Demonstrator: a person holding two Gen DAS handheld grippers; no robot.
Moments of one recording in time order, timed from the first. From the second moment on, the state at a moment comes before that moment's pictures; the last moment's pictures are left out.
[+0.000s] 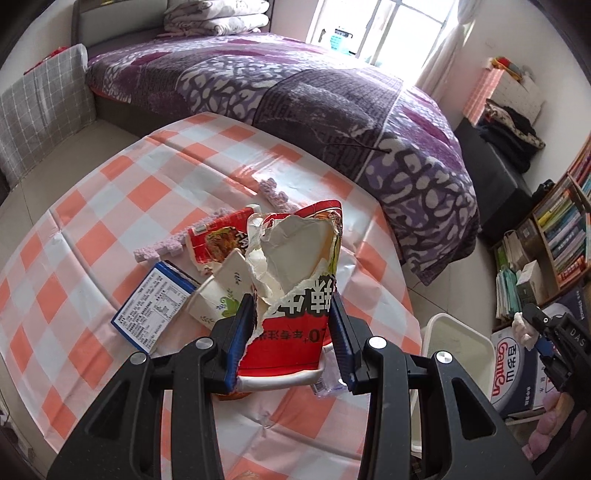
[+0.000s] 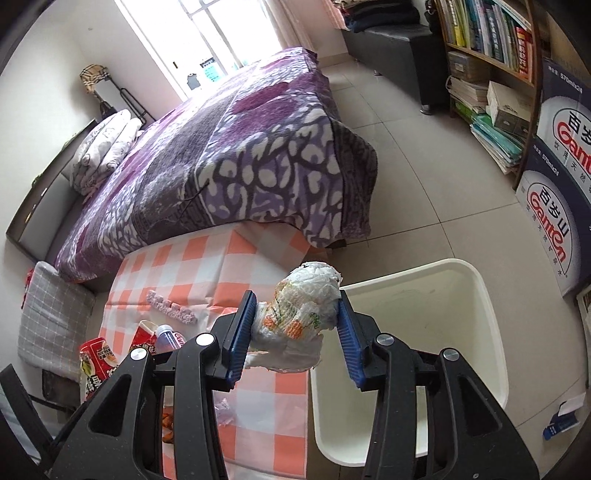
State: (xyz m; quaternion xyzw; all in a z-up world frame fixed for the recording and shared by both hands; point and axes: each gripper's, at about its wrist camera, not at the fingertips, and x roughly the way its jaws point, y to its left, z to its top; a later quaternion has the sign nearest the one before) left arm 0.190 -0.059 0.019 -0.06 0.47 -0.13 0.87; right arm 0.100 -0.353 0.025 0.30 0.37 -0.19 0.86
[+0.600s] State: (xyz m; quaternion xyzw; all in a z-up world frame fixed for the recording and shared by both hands) left arm 0.145 -0.183 -0.004 0.04 0.49 -0.22 0.84; right arm 0.040 -0.443 0.024 0.38 0.33 -0.29 0.81
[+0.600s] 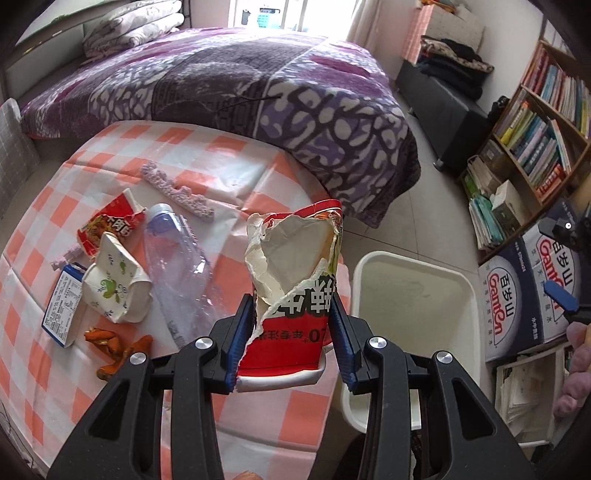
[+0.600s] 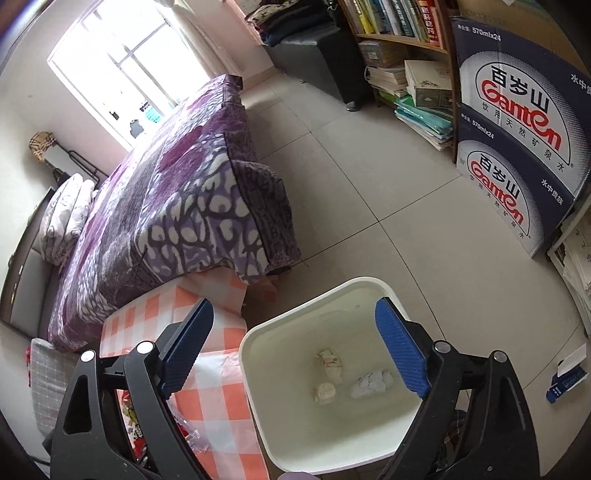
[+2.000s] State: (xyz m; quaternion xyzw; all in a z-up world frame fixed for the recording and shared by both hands) left arm 0.153 -0.180 -0.022 0.11 0.48 -0.22 0.84; right arm 0.075 -0.402 0.011 0.30 0.39 -0.28 0.82
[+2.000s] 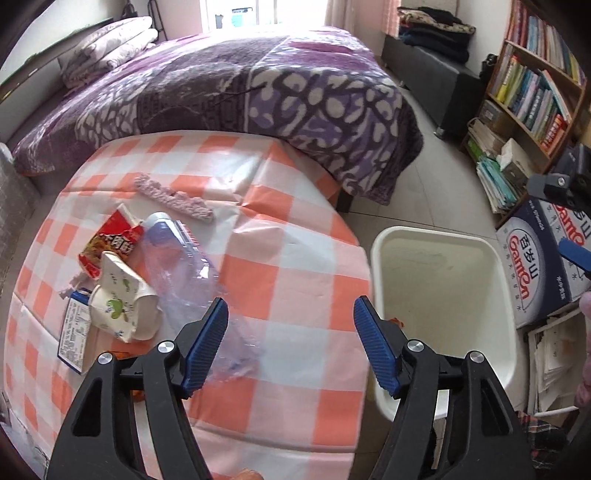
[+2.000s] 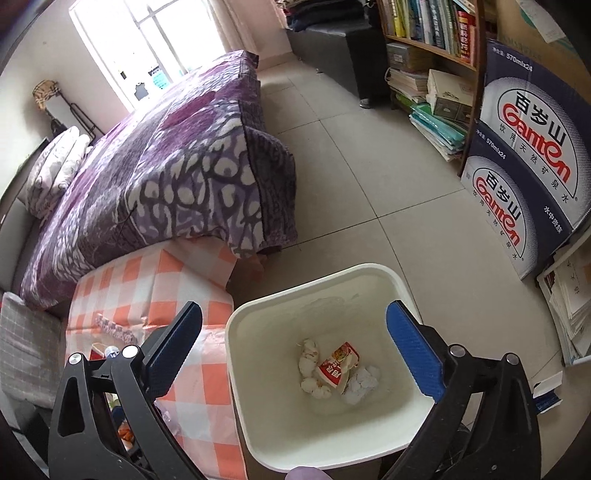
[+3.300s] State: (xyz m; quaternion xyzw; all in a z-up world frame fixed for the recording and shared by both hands) left arm 0.257 -0.033 -0.069 0.13 0.56 -0.16 0.80; right arm 0.189 -0.241 -0.040 0.22 0.51 -0.12 0.82
